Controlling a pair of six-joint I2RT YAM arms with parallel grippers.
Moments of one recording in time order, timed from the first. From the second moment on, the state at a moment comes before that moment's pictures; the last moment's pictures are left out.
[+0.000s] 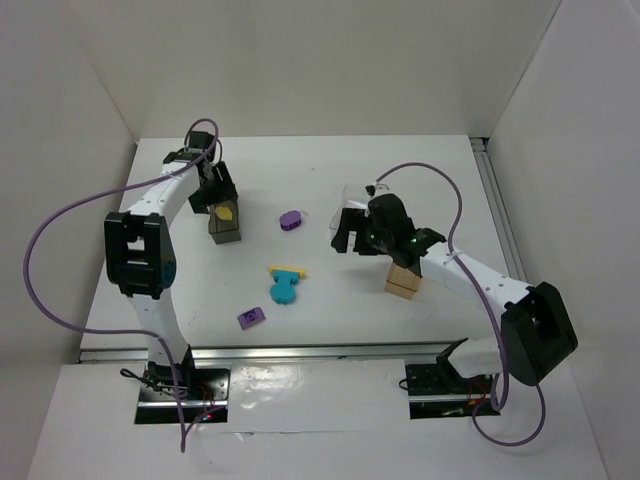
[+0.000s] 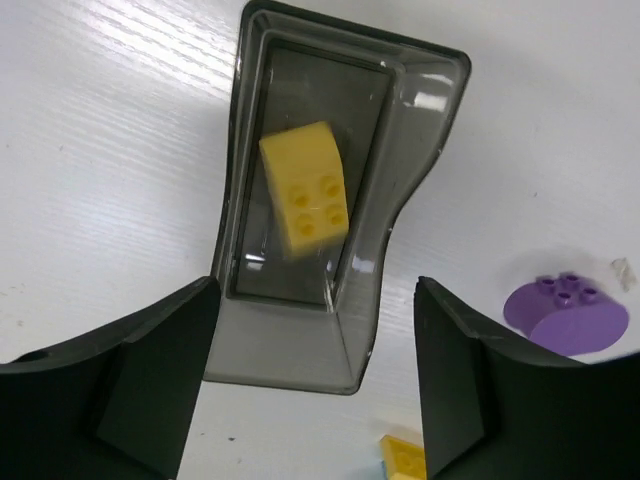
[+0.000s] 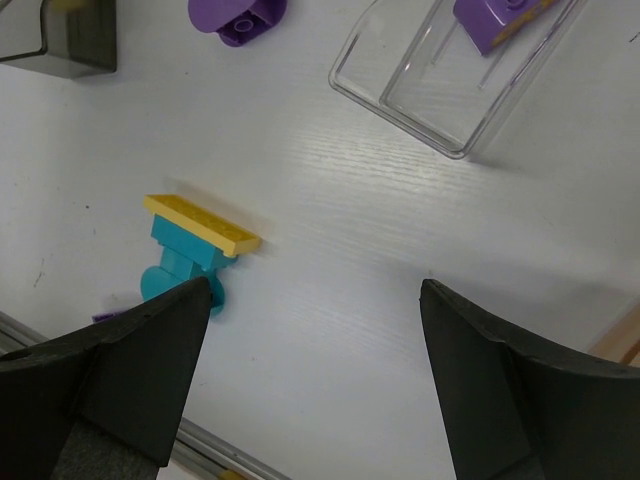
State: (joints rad) left arm -0.06 1.95 1.63 -0.77 -0.11 -0.50; right arm 0.58 1.34 0.89 -0.22 -0.03 0.56
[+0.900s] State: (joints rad) left arm 0.00 1.34 1.30 -0.94 -0.22 -0.56; right arm 1.27 1.85 1.26 -0.28 0.17 0.07
